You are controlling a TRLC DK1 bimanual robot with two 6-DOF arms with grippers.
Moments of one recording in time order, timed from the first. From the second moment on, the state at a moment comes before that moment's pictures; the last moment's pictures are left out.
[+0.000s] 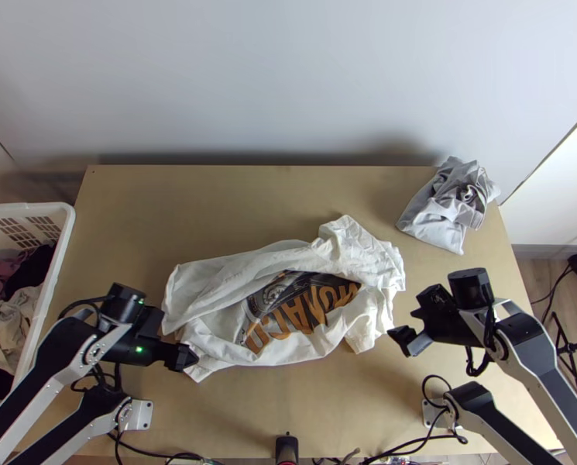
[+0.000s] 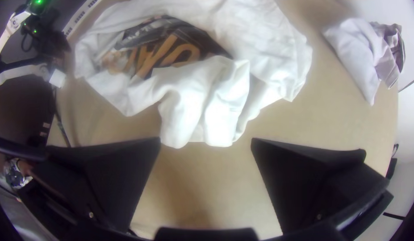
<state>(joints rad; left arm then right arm) -0.38 0.83 0.67 -1.10 0.42 -0.24 0.36 0.81 0.74 -0.99 -0.29 -0.14</state>
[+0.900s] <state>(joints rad) -0.47 0.89 0.56 -0.89 0.31 -0.34 0.50 0.96 0.54 -0.61 -0.21 -0.01</state>
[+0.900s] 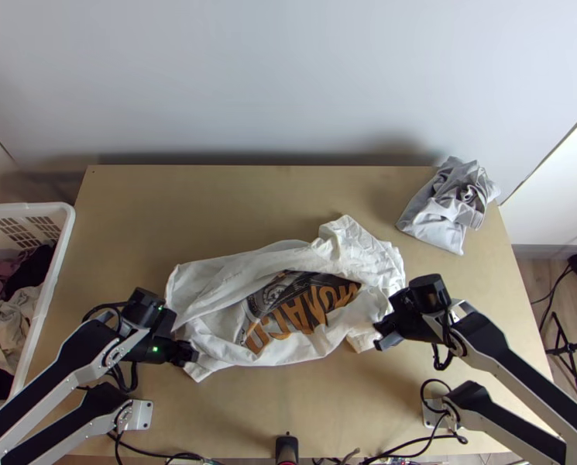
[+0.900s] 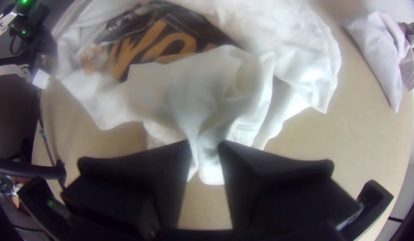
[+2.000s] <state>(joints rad) -0.15 0.91 0.86 -0.98 0.48 -0.31 0.44 1.14 0.96 -0.68 -0.21 -0.11</state>
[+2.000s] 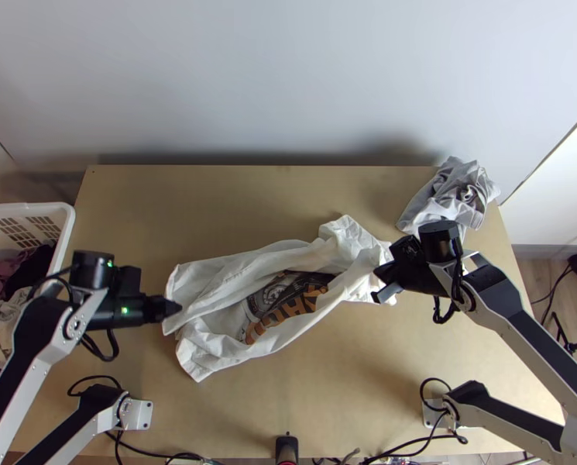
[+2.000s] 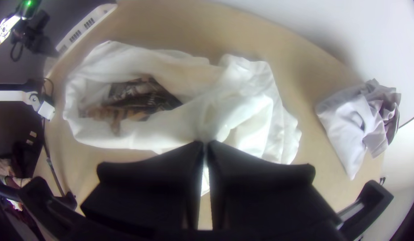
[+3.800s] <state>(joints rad) -0.33 0.95 0.64 -0.82 0.40 -0.33 0.42 1.13 0.97 -0.67 -0.21 -0.10</state>
